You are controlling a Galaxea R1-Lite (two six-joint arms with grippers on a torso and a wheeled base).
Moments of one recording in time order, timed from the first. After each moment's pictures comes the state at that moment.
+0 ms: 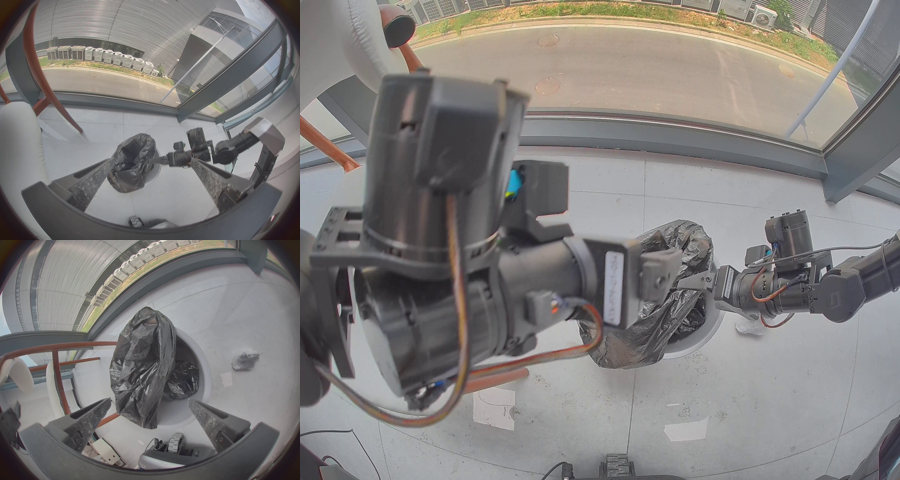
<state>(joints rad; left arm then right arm) -1.00 1.52 -1.12 -0.04 0.36 -0.33 0.41 1.92 -1.00 -0.29 0.22 0.65</state>
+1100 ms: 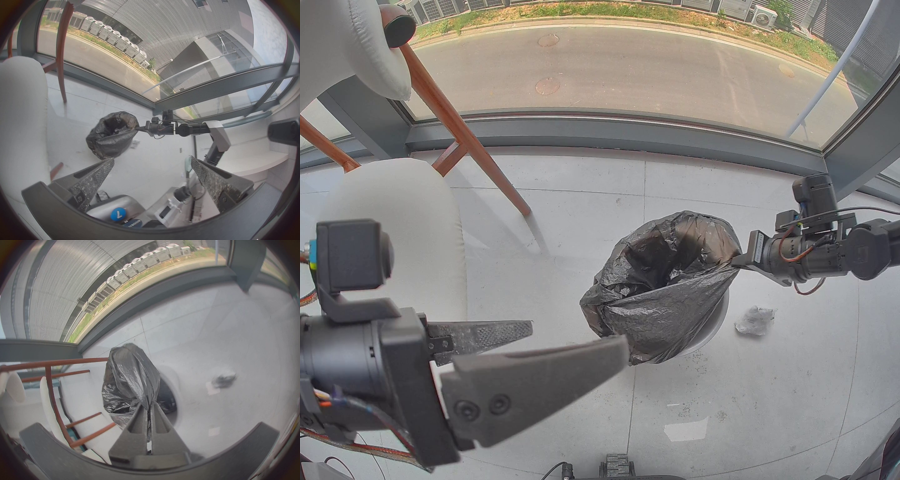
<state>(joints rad) -1.10 1.18 -0.93 -0.03 0.08 -0.64 0.27 1.80 -1.12 -0.03 0.14 0.46</state>
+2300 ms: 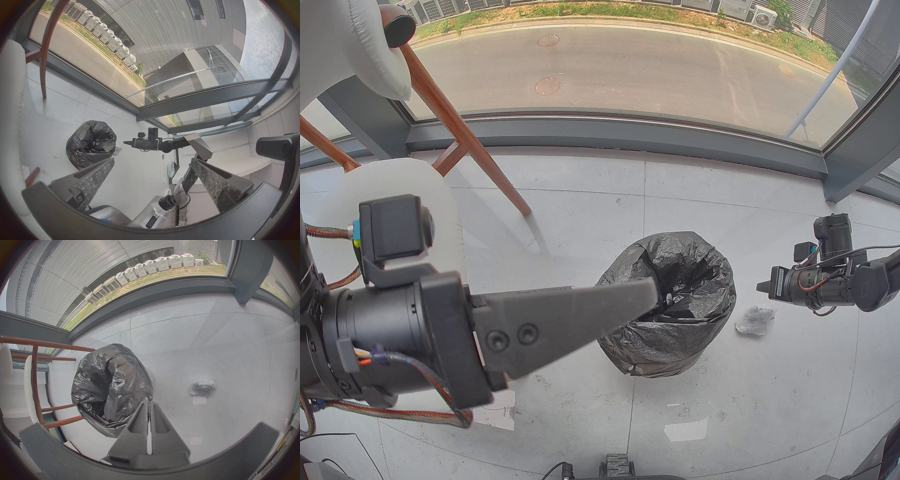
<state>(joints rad) -0.92 1.26 -0.82 -0.33 -0.15 -0.60 0.12 1.84 -0.87 -0.28 0.18 0.30</state>
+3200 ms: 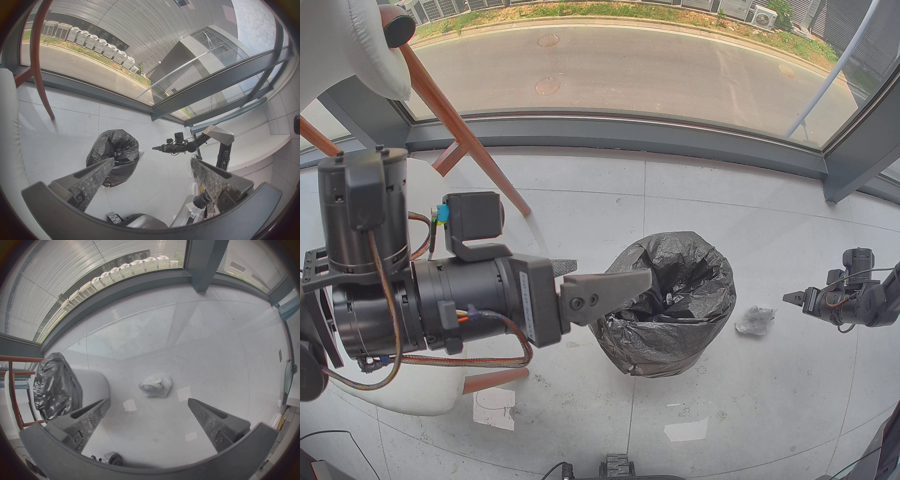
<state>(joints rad) -0.77 1.46 -0.90 -0.34 -0.19 -0.36 -0.19 2.08 -0.77 -0.61 0.22 0.21</state>
